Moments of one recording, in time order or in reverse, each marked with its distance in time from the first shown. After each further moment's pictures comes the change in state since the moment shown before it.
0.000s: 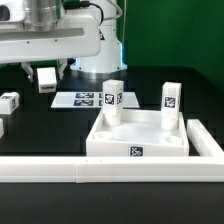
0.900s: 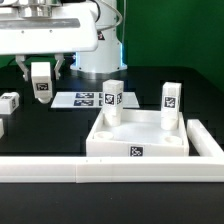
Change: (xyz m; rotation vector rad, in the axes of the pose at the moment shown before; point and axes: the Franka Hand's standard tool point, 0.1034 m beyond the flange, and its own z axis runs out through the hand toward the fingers) arm 0.029 0.010 -0.020 -0.032 0.408 0.125
